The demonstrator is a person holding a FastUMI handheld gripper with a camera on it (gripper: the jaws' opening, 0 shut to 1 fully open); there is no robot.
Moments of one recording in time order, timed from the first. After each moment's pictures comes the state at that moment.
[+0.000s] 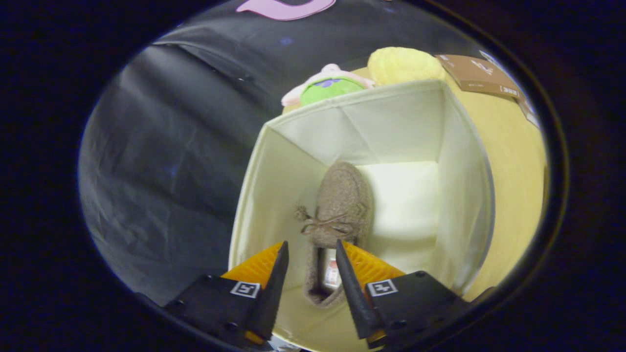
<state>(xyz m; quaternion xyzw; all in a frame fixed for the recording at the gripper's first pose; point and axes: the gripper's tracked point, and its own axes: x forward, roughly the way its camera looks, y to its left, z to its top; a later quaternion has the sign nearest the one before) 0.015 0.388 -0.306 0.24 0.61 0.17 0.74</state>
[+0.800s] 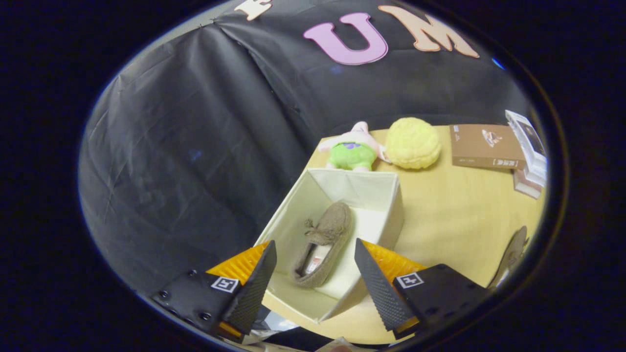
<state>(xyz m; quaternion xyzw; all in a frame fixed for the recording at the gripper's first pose) 0.025 0.283 -0.203 0.17 0.47 0.25 0.83</state>
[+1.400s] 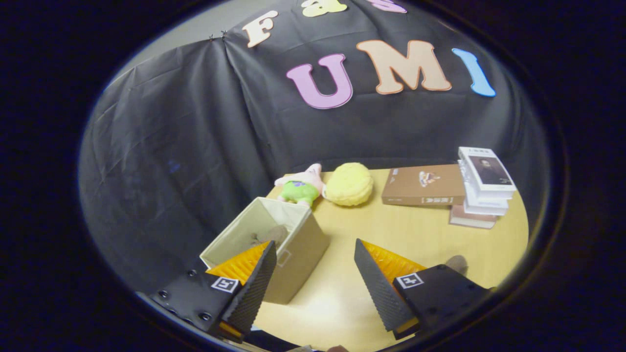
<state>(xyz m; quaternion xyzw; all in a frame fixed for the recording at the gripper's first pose) 0.039 0.119 -0.177 0.11 0.38 0.18 0.90</state>
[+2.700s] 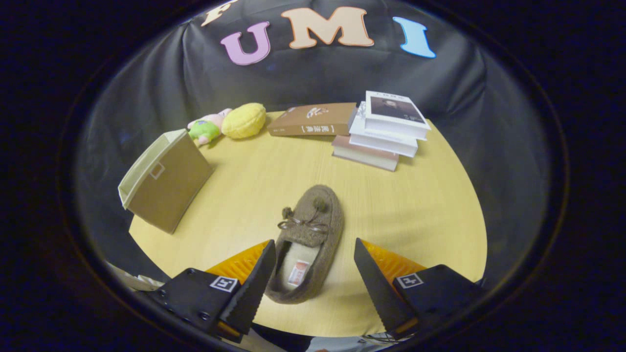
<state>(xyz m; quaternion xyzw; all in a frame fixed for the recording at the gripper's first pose) -0.057 -0.123 -0.308 0.01 0.51 0.07 0.86</state>
